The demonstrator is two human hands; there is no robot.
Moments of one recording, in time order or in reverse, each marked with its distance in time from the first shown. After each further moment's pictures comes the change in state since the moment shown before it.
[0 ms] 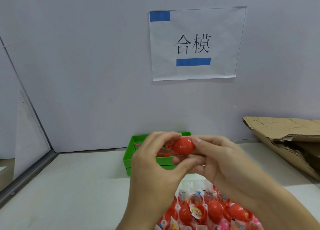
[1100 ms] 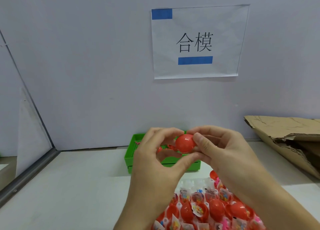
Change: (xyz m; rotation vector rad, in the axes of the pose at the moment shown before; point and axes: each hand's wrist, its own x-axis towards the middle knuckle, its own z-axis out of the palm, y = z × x) left_hand 0.003 0.000 -0.002 -0.161 -0.077 -0.085; right_hand -0.001 0.003 0.002 -0.303 0.242 -0.231
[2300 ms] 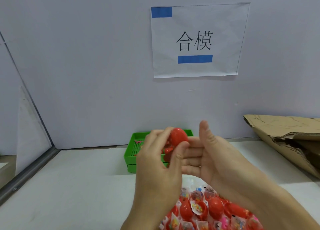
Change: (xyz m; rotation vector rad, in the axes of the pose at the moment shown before) left_hand -0.006 -0.007 0.009 0.161 0.074 0.071; right_hand 0.001 -0.002 0.011 0.257 -0.325 0.242
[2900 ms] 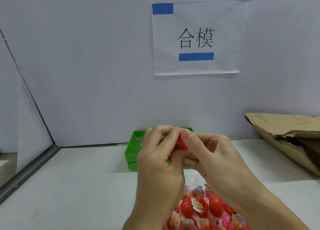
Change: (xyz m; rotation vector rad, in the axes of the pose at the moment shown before) left_hand -0.001 0.004 -0.001 0.132 0.121 0.215; right_hand 0.000 0.016 0.006 -0.224 0.157 -0.249
